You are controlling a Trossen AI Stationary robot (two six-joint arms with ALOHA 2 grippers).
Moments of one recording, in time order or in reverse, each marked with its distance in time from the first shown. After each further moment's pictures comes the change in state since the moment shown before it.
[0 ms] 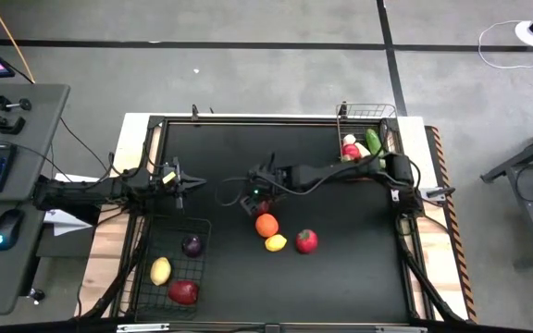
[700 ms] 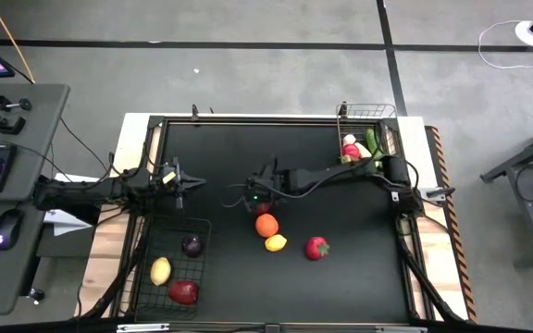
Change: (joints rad) left arm 0.000 0.000 0.000 0.000 0.000 0.000; right arm 0.009 0.031 0.000 -0.100 0.102 0.250
